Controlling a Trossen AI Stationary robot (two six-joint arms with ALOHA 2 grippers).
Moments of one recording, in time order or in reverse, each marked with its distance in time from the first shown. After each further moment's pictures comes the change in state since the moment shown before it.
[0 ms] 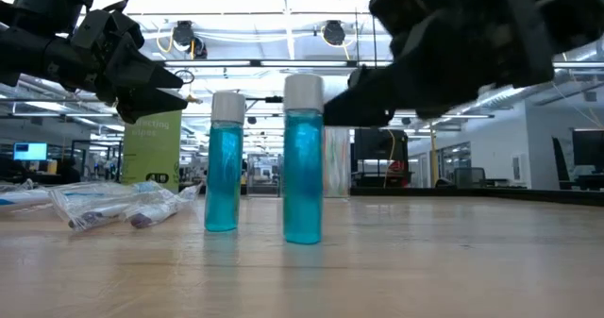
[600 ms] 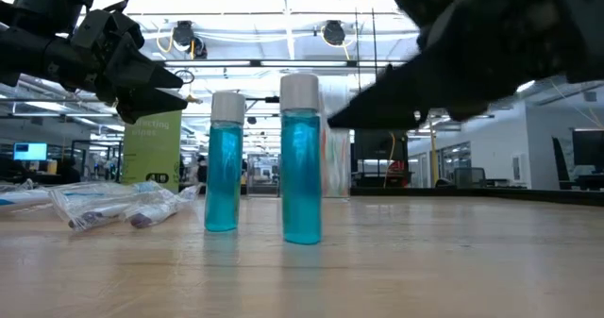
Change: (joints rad) left arm 0.000 0.000 0.000 0.000 0.000 -0.007; right arm 0.139 0.038 0.000 0.043 0.277 0.129
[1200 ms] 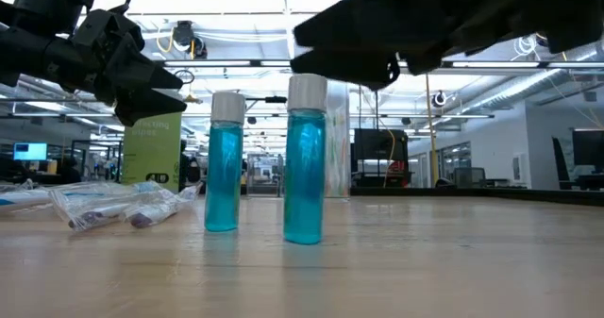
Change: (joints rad) left arm 0.000 0.000 0.000 -0.009 0.000 -0.041; right arm -0.006 0.000 0.111 -0.013 0.077 -0.071
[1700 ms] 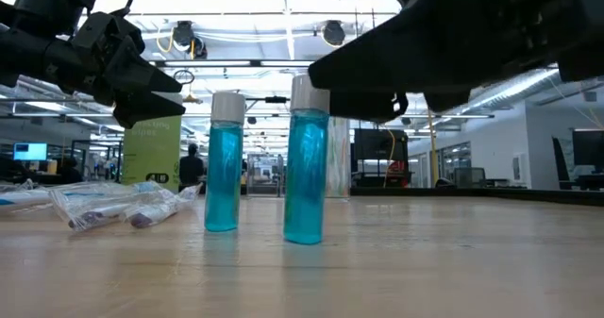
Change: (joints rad) left arm 0.000 0.000 0.000 -0.020 0.000 -0.014; right arm 0.026 0.105 0.000 0.072 -0.068 0.034
